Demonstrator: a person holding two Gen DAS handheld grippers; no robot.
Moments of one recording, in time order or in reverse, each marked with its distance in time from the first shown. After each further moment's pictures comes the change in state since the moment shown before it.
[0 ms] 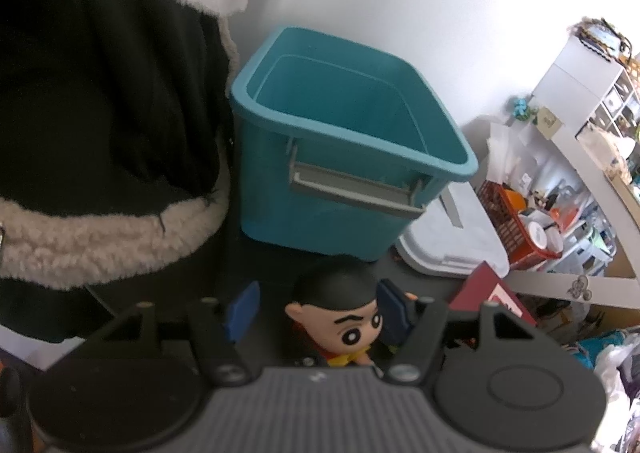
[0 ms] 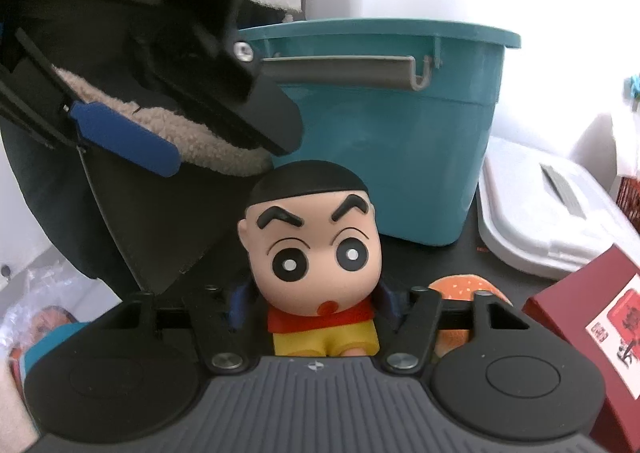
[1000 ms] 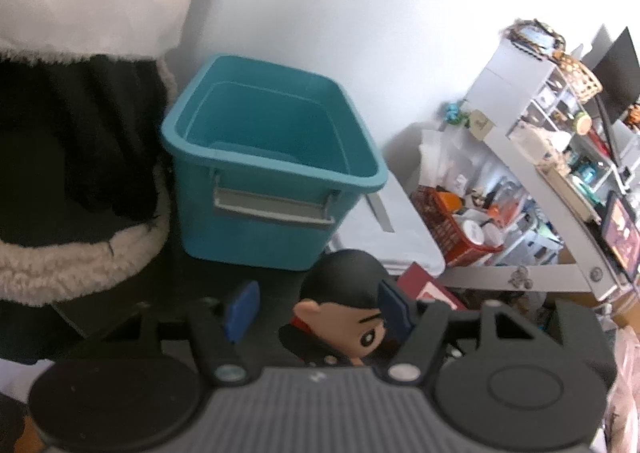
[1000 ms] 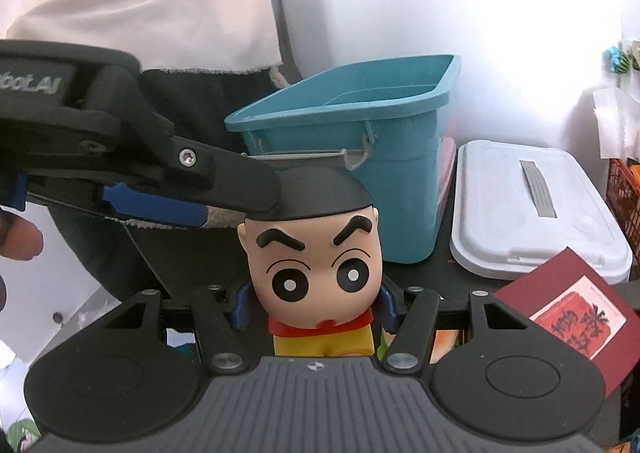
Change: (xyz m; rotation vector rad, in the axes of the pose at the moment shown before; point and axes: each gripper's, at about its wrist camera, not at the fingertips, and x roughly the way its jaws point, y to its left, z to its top) left arm -0.013 -0.020 0.009 0.077 -0.033 -0.170; right arm -0.060 -0.048 0.046 0.126 -0.002 0.118
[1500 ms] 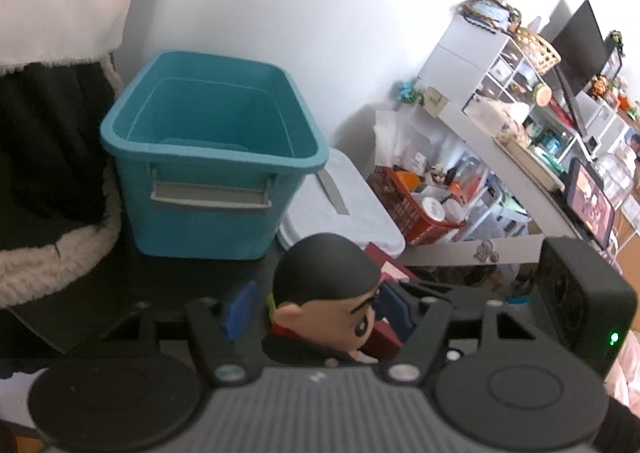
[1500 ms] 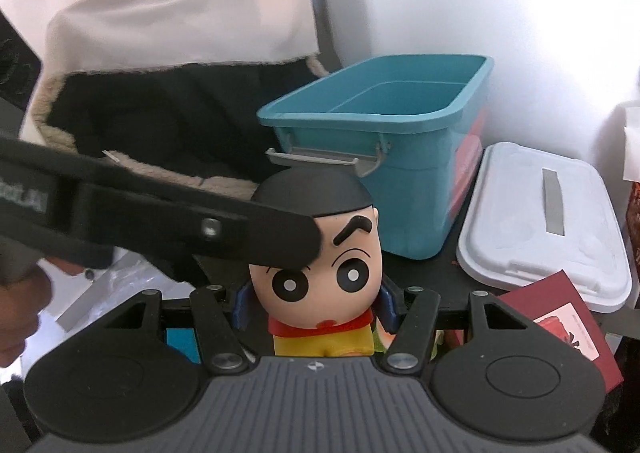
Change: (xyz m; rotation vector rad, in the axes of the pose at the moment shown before) left arm 0.016 -0.031 -0.007 0.073 0.034 -0.080; right arm -0.049 -0.014 0.001 -0.082 0.089 0.127
